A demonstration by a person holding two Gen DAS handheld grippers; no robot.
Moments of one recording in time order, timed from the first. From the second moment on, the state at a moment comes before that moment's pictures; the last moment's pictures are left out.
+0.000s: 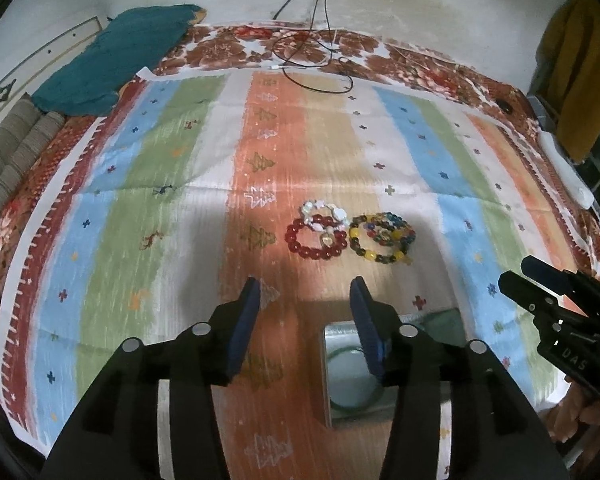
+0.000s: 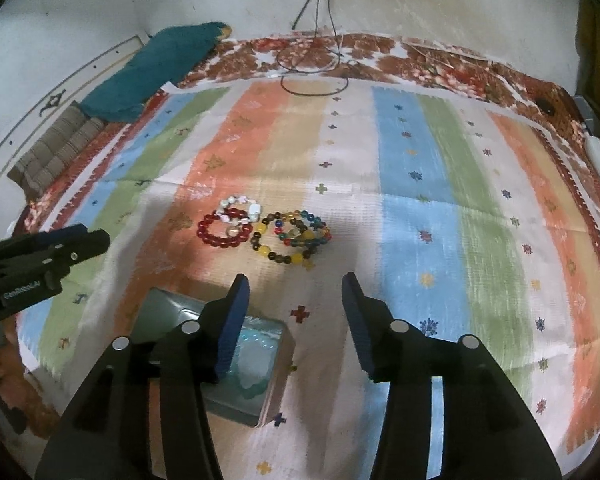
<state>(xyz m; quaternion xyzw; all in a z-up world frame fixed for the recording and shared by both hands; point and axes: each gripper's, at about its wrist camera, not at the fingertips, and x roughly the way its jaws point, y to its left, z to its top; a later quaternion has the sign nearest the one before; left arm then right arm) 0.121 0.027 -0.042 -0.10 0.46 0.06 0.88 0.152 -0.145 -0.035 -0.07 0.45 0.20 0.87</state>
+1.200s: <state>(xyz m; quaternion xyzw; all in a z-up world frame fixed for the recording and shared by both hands) 0.222 0.031 -0.102 -0.05 0.51 0.08 0.86 0.242 -0.131 -0.086 -0.07 0.51 0.17 0.84</state>
